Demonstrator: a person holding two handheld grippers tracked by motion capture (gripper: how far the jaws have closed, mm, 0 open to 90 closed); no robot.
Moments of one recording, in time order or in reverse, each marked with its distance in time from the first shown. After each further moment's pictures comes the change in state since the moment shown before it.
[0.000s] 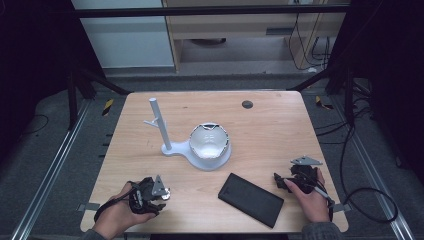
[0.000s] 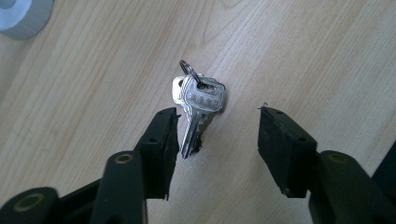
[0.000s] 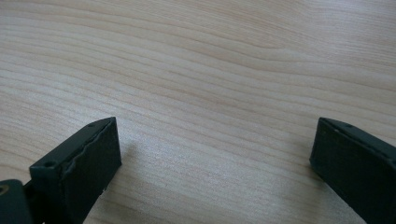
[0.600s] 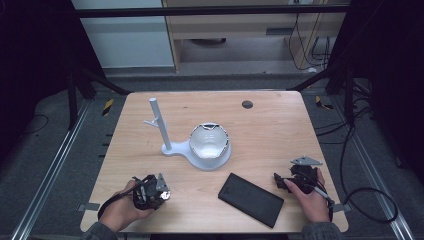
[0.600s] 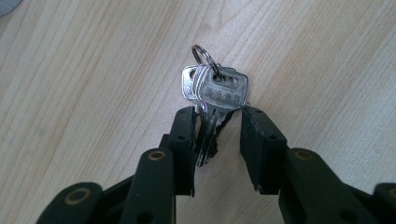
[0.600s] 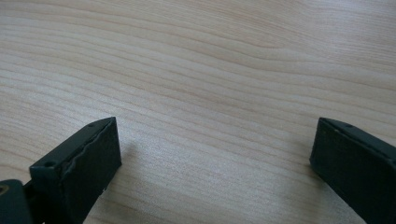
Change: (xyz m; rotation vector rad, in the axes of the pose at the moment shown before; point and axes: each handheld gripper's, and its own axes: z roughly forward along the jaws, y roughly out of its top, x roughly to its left) left arm 0.011 0.001 0.020 0.067 -0.013 -0.004; right arm 0.000 0.000 0.000 -0.001 -0.001 0.002
